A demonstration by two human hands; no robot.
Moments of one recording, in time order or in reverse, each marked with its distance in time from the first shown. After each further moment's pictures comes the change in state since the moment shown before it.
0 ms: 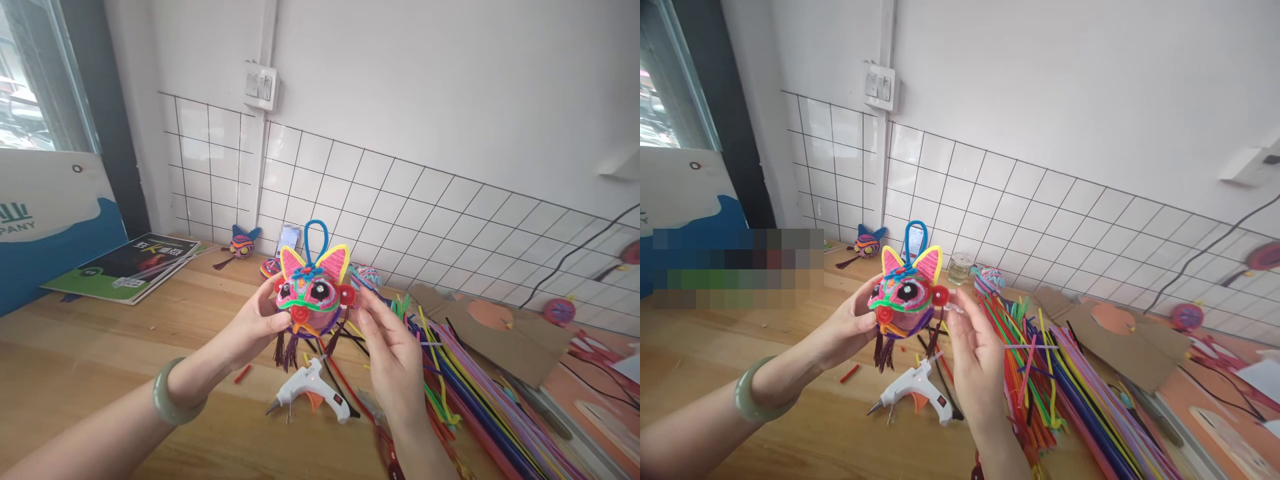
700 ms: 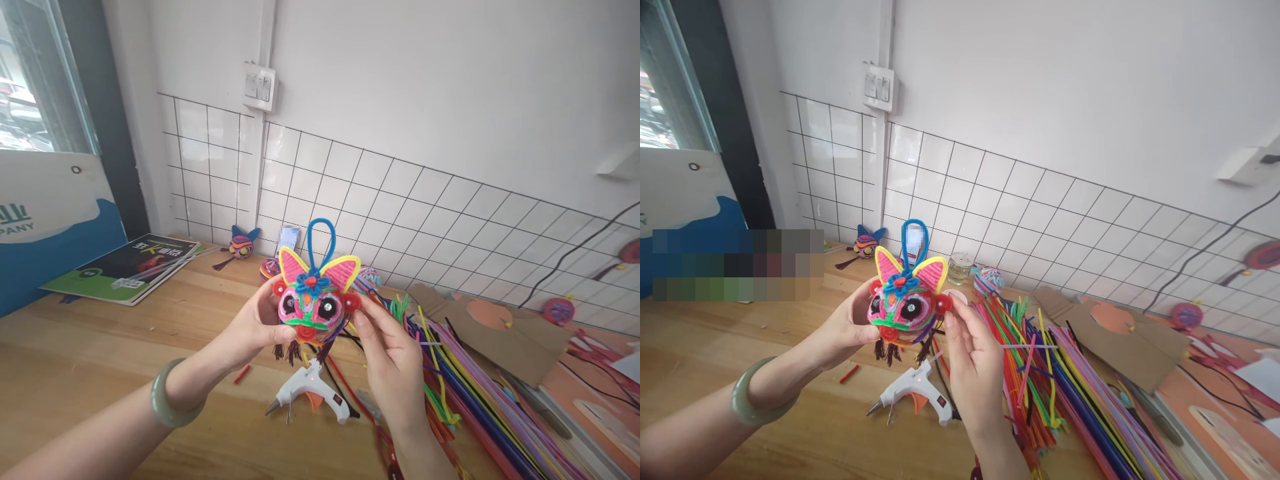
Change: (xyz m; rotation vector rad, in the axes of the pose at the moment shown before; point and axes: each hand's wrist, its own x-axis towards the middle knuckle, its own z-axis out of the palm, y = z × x) left_hand 0.001 0.004 0.005 0.108 -0.036 0.072; right_hand -0.001 -0.011 0.004 -0.139 0.031 -0.122
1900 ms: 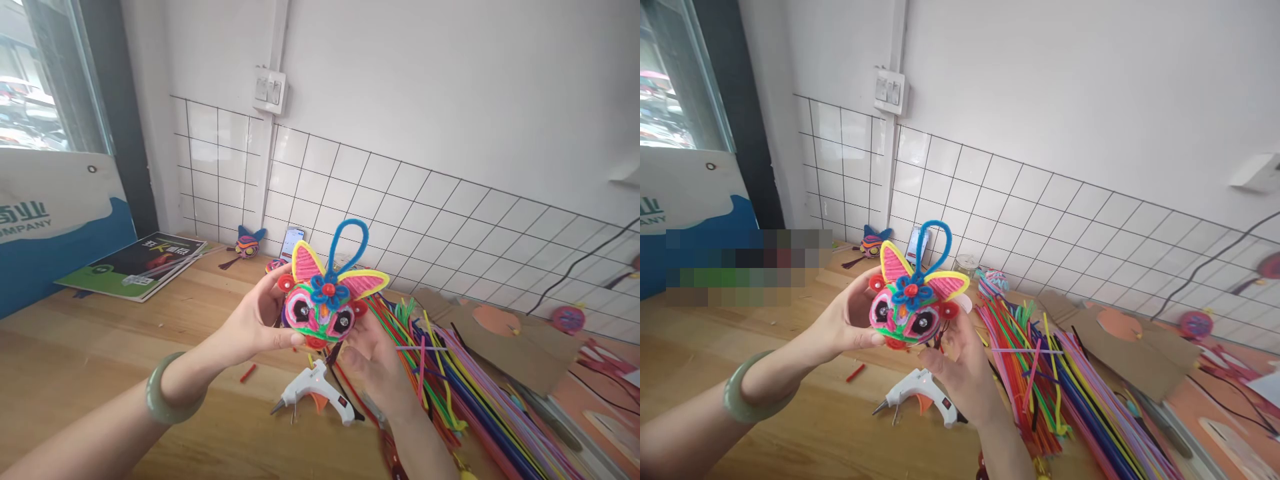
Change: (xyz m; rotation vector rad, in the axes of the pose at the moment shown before) left_hand -0.006 0.016 -0.004 0.112 -0.096 0.108; right_hand 0.005 0.003 0.004 0.409 -0.583 0.110
